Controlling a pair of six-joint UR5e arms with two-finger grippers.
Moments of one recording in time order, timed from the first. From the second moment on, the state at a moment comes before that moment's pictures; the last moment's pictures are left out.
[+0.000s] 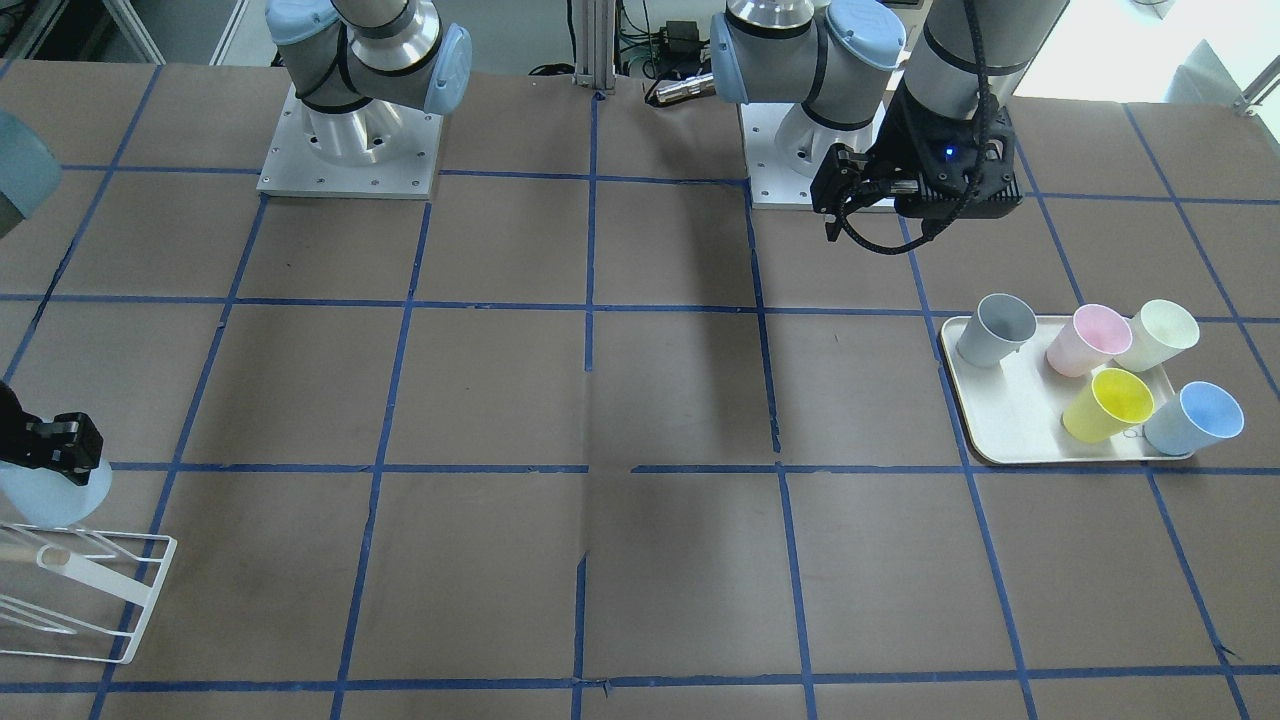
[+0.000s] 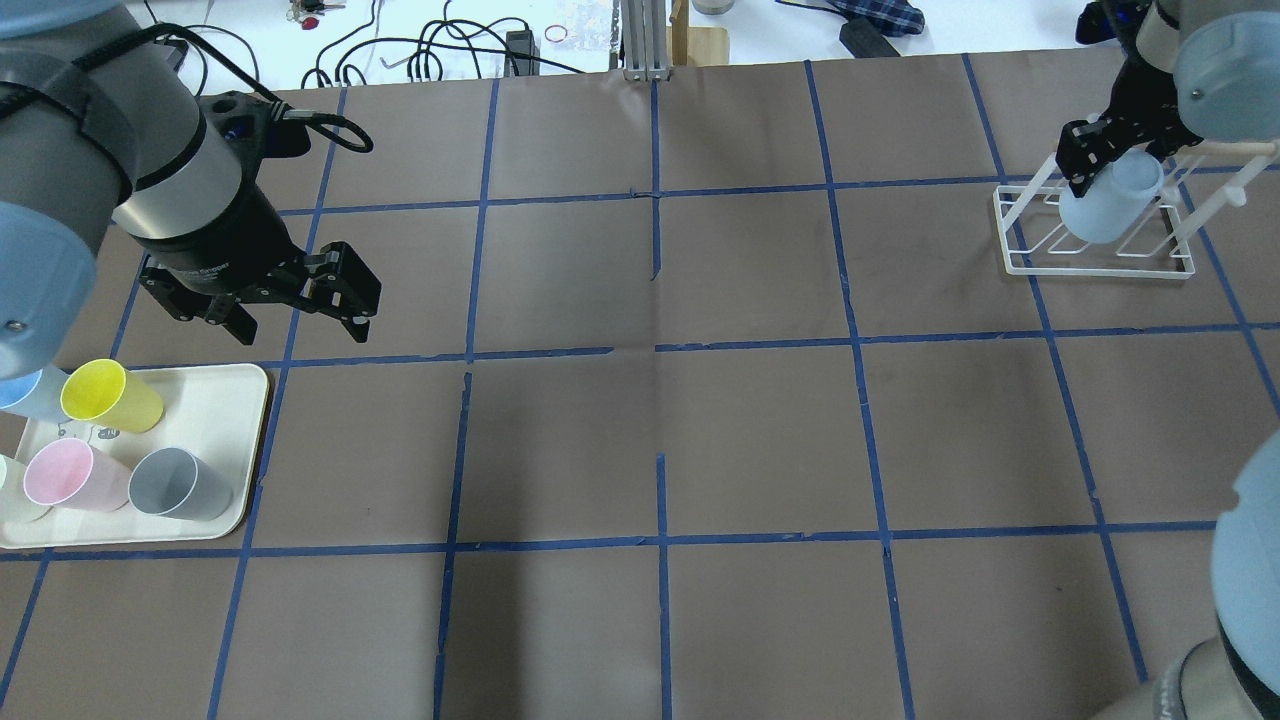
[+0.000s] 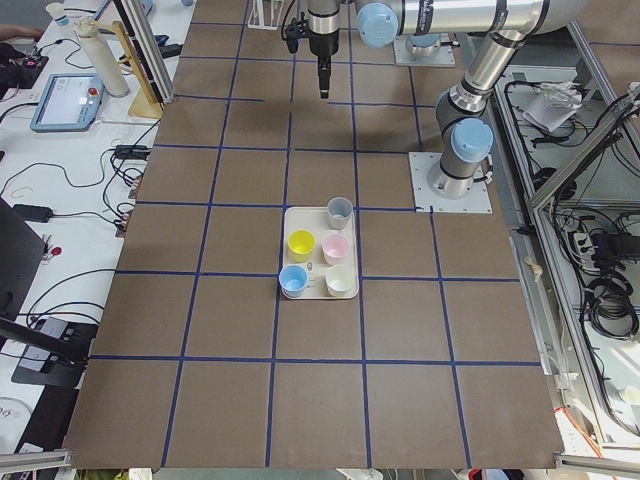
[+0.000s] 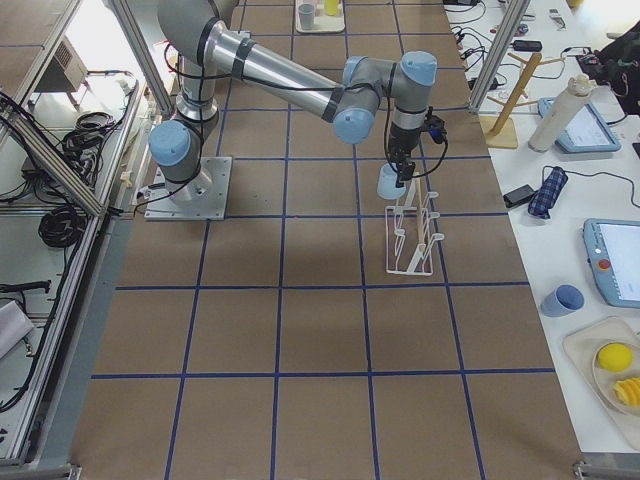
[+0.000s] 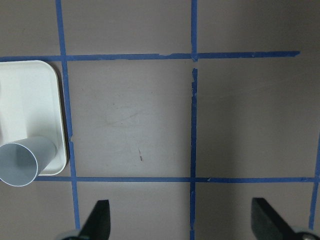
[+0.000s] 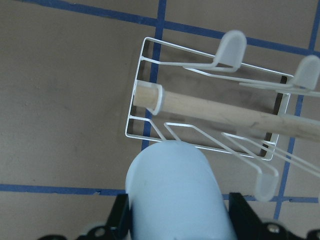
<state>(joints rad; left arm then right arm) -1.52 -1.45 -1.75 -1.56 1.62 0.05 1.27 -1.21 1.51 -1.95 -1.74 -0.45</state>
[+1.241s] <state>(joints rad) -1.52 -1.45 -1.75 -1.55 1.61 0.05 1.27 -1.19 1.49 -2.00 -1.73 -0.44</state>
